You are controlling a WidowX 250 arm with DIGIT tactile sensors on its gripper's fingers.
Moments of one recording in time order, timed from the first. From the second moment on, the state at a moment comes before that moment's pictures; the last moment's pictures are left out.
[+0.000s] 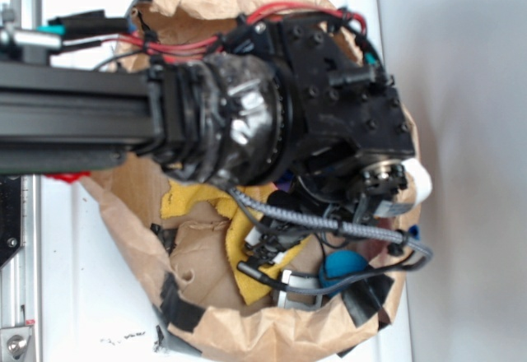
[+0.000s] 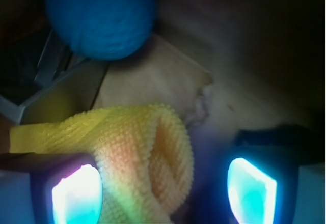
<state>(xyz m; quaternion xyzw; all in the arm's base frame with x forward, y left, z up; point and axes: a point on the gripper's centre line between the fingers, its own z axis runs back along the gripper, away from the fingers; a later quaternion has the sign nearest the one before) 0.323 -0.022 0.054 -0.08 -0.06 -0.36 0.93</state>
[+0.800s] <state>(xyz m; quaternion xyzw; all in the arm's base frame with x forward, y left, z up) 0.316 -0.031 0.044 -0.10 -0.06 -0.35 0.93</state>
